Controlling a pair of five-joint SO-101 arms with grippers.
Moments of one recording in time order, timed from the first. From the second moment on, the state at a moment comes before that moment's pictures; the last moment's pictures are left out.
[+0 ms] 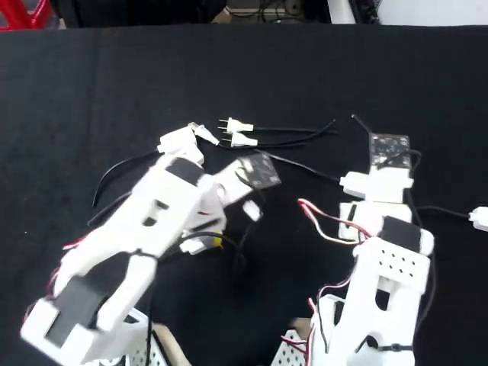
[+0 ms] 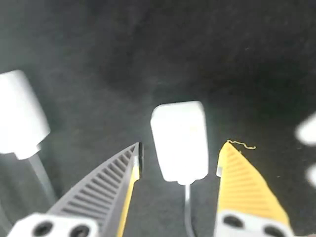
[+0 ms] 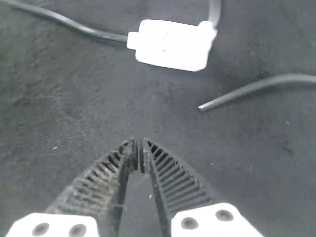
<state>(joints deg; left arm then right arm) 23.9 -10.3 31.7 66.9 -39.6 22.4 -49.5 60.6 62.1 13.3</state>
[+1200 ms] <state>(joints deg) 24.9 -2.2 35.9 55.3 -35.6 26.7 -65.1 60.9 68.8 12.4</state>
